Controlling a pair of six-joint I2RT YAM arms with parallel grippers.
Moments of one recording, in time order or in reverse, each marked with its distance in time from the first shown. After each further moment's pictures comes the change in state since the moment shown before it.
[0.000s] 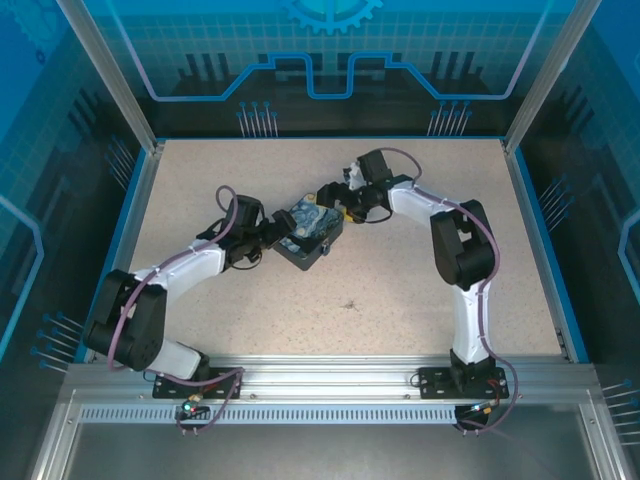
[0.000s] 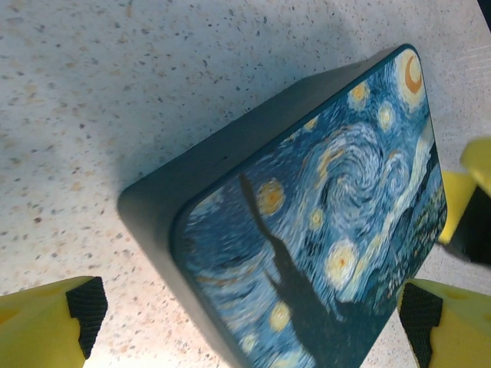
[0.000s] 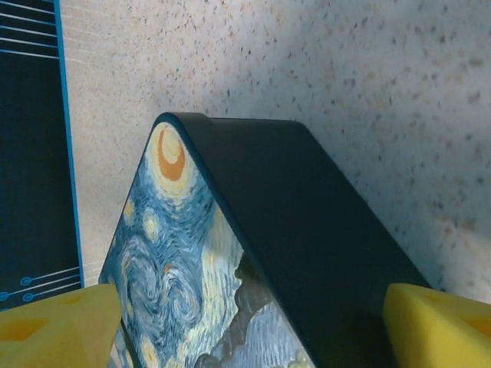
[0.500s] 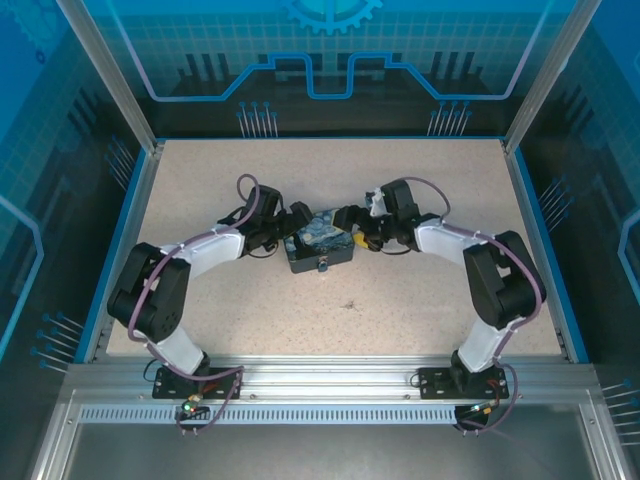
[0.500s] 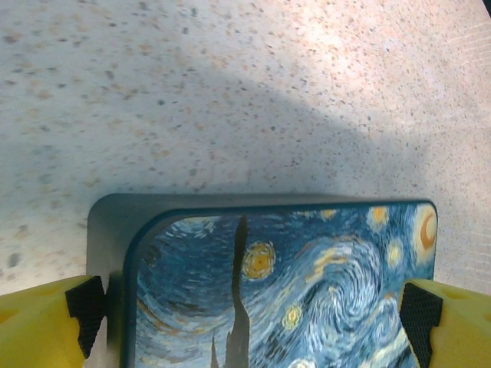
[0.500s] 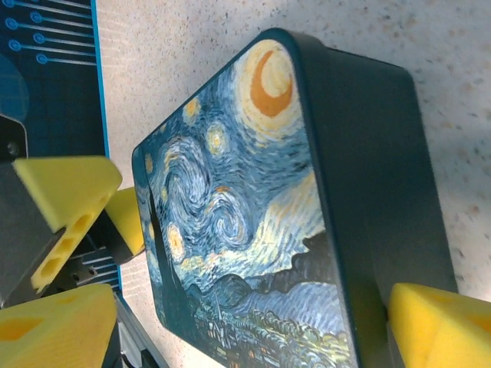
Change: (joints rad) left arm -0.060 0.194 0.153 0.047 -0.001 0.008; right arm -0.009 -0.377 -0.542 0.300 0.018 0.175
